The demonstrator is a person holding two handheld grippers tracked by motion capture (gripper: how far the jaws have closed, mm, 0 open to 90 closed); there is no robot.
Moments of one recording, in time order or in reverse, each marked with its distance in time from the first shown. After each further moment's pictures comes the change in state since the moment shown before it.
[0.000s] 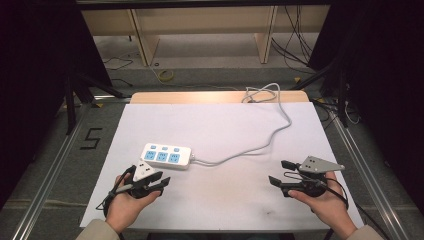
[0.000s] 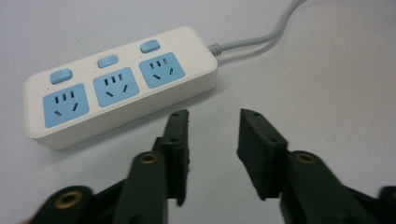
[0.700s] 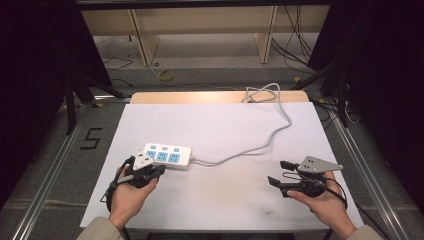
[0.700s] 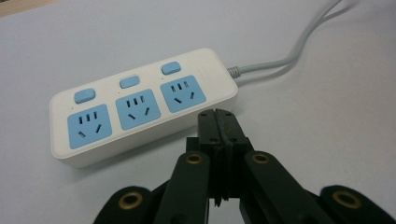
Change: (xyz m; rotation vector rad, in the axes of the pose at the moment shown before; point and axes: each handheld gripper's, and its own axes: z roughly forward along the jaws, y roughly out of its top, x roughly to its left) left arm 0.014 0.019 0.006 -0.004 0.027 -0.042; right arm 0.001 0.000 0.002 0.004 0.008 -0.008
